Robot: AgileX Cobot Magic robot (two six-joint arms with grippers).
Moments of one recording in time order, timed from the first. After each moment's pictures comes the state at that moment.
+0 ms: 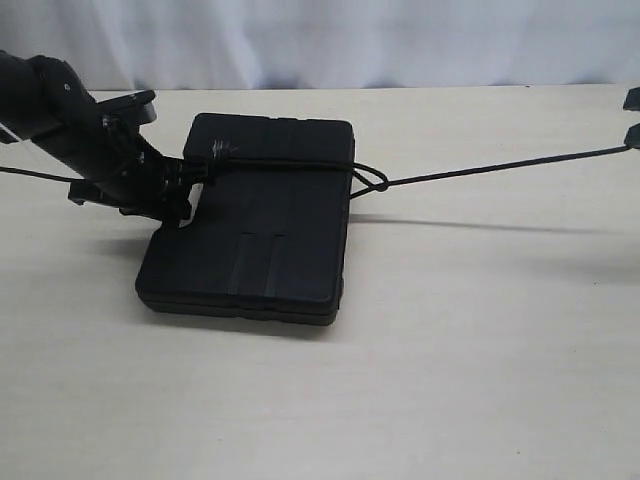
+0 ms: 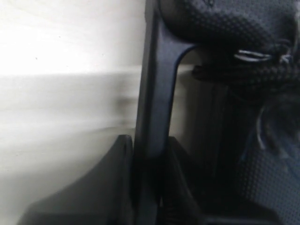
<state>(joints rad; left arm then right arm) -0.06 2.01 -1.19 -0.45 0.51 0.14 -0.42 1.71 -1.03 1.08 0.48 -0.93</state>
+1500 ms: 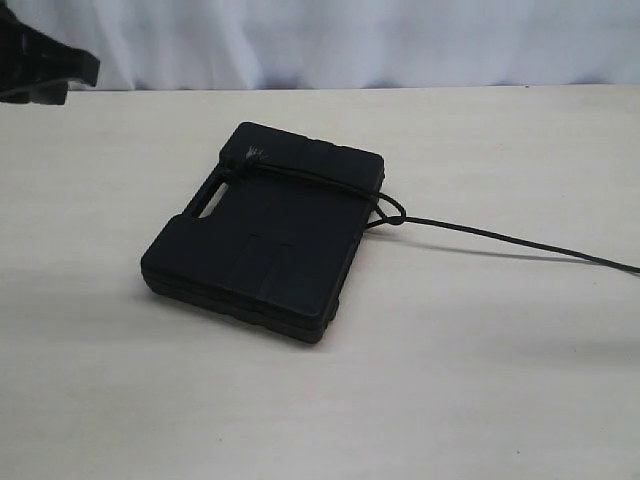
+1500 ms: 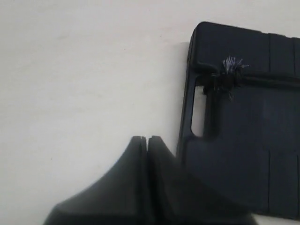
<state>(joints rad) -0.04 1.38 -1.09 -0.08 0.69 0.04 -0.17 1.28 -1.04 -0.03 0.75 -0.09</state>
